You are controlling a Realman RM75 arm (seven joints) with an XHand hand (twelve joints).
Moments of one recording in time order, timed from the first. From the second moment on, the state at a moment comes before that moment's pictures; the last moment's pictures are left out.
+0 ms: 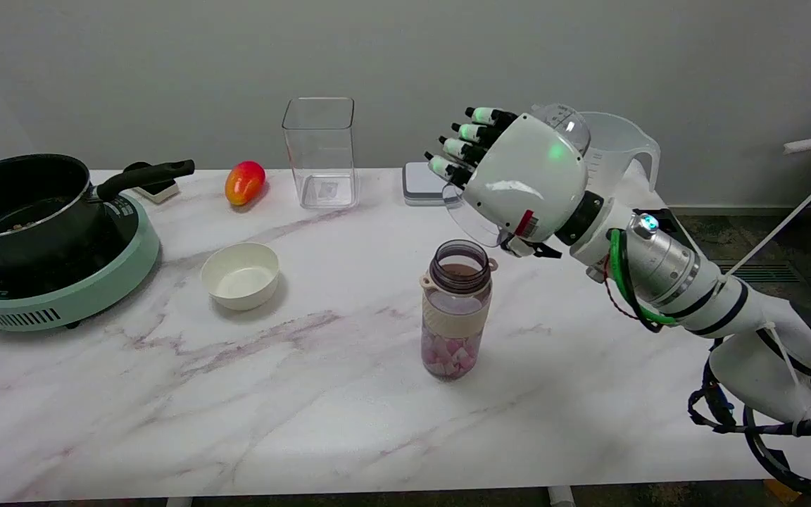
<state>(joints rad) -0.17 -0.92 -1.46 1.86 -0.48 0.67 0.45</state>
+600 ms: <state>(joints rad) -0.19 -0.93 -1.43 1.84 -0.31 0.66 0.44</state>
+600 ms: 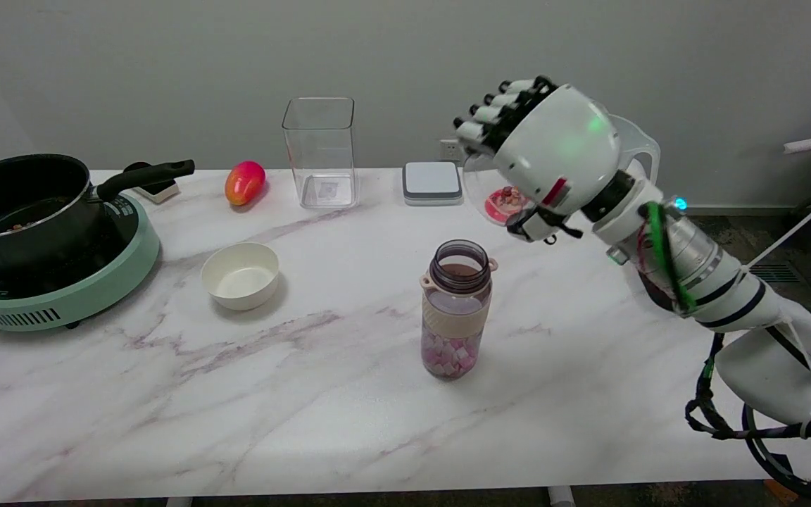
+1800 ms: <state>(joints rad) 0.11 -0.97 -1.78 1.00 0.69 0.87 1.10</state>
